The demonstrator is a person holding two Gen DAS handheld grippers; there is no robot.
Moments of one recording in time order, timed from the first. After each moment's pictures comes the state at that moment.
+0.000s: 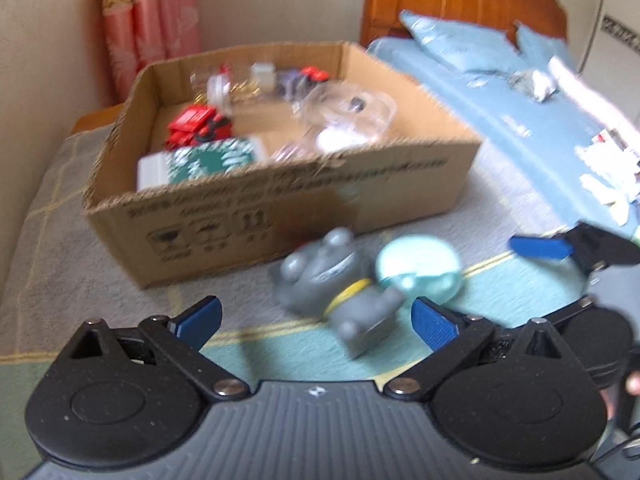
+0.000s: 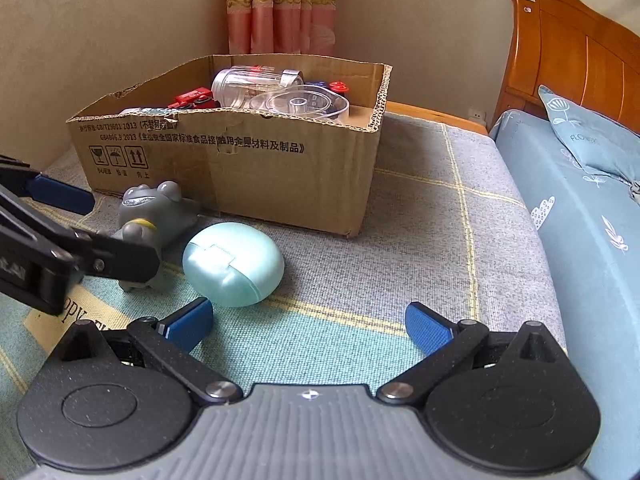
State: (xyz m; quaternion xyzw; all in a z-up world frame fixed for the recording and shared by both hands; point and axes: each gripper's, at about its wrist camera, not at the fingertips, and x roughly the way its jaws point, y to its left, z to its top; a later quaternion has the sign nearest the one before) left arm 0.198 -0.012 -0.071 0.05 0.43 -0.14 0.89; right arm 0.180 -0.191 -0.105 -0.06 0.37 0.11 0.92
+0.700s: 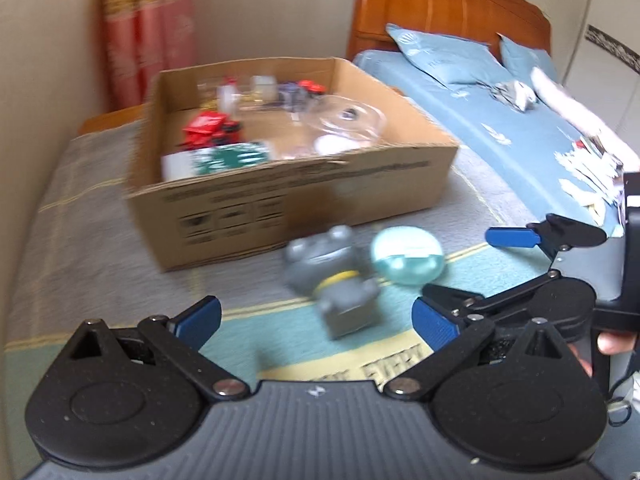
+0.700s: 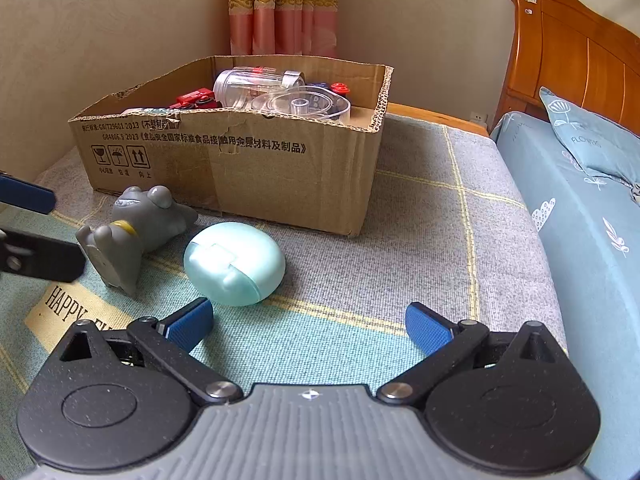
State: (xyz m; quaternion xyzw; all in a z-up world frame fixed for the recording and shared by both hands) left arm 0.174 0.009 -0.057 0.03 0.41 -0.18 0.89; right arm 0.177 -0.192 -0.105 -0.06 0.37 0.11 0.92
